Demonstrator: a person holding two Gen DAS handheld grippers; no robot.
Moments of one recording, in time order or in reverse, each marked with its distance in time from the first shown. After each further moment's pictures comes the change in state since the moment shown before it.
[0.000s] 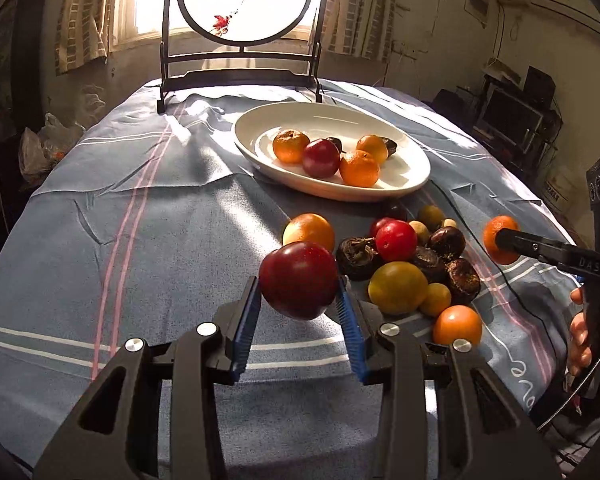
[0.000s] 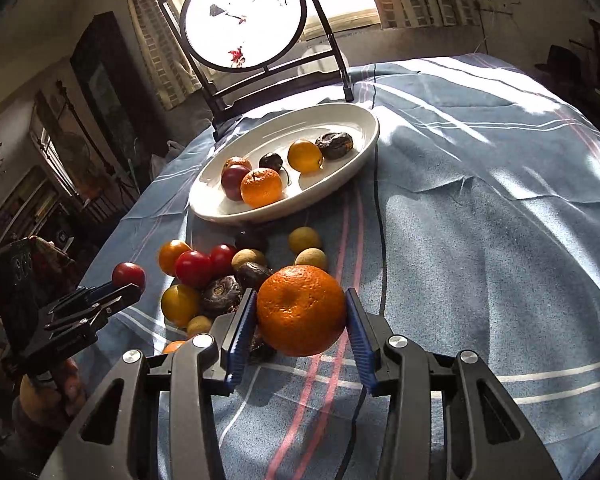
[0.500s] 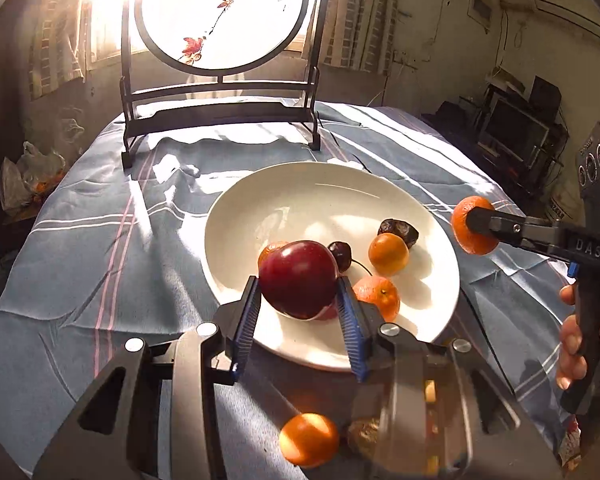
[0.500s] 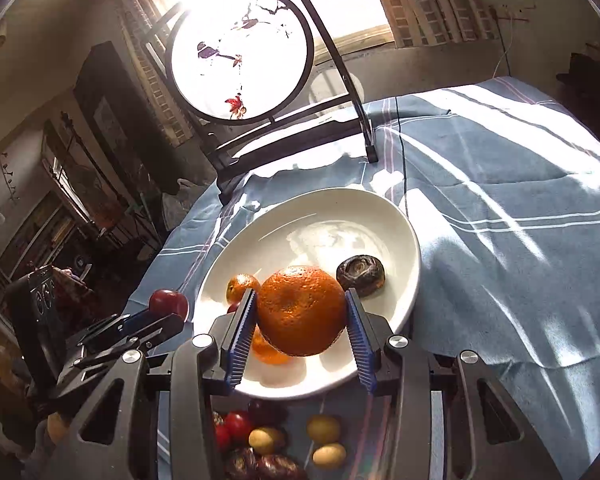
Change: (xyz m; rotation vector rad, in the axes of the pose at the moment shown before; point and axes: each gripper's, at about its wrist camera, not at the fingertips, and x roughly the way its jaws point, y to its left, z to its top) left arm 0.086 -0.001 0.128 0.024 0.014 -0.004; right arm 0.092 -0.003 0.140 0.066 0.001 0.062
